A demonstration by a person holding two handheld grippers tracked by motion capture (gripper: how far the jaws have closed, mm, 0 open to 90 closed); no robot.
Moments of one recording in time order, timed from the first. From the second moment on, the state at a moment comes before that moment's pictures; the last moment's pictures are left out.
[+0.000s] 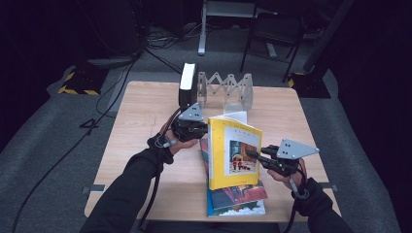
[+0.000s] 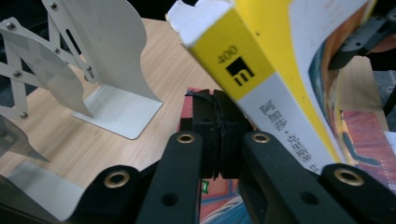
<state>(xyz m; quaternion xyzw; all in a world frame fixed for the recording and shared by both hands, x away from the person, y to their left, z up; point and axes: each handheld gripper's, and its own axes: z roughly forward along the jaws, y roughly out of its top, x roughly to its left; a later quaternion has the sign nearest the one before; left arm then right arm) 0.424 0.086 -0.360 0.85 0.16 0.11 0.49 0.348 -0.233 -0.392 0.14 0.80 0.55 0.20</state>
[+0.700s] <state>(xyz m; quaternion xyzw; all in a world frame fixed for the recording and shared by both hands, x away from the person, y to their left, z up) 0.349 0.104 -0.419 0.88 0.21 0.10 0.41 0.331 -0.237 -0.402 0.16 0.78 0.56 0.23</state>
